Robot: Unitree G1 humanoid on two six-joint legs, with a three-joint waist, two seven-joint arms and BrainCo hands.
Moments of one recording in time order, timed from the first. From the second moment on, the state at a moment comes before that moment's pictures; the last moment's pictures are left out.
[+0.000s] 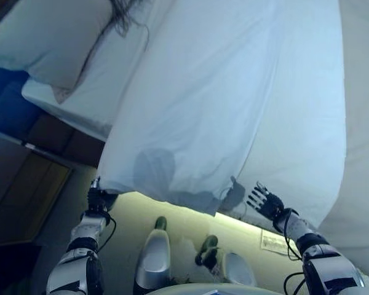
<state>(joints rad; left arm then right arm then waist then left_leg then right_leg) -0.33 0.35 0.38 1.14 -1.31 0.14 -0.27 -0.39 -0.43 0.06 1.06 1.01 0.24 0.21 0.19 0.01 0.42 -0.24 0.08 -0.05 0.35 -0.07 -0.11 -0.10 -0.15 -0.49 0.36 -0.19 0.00</state>
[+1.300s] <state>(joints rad) -0.06 0.34 0.16 1.22 -1.05 0.05 -0.24 -0.20 -0.37 0.05 1.01 0.87 0.24 0.38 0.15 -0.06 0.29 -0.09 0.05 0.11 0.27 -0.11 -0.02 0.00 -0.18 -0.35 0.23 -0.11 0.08</state>
